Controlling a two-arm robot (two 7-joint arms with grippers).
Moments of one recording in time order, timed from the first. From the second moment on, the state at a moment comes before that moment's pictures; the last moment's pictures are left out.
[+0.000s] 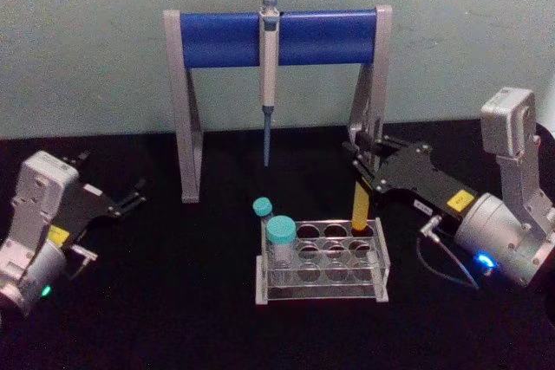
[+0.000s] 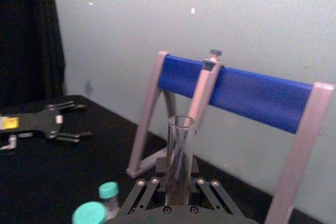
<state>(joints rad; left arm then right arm) -0.20 0.60 0.45 -1.41 -0.25 -0.12 0.03 0.16 0.46 -0.31 -1.66 0.40 0.03 0.42</state>
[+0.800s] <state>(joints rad) -0.20 0.60 0.45 -1.41 -0.25 -0.12 0.03 0.26 0.41 -0.41 -1.55 0.48 -0.03 0.50</state>
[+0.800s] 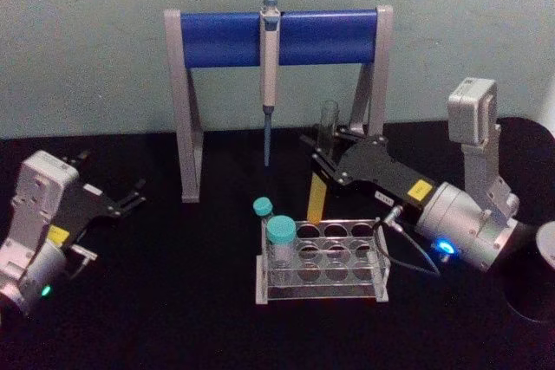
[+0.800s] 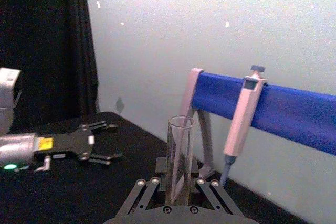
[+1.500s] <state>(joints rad) -0.20 0.60 0.45 -1.41 -0.25 -0.12 0.03 0.28 0.38 -0.36 -1.51 0.42 -0.04 0.41</state>
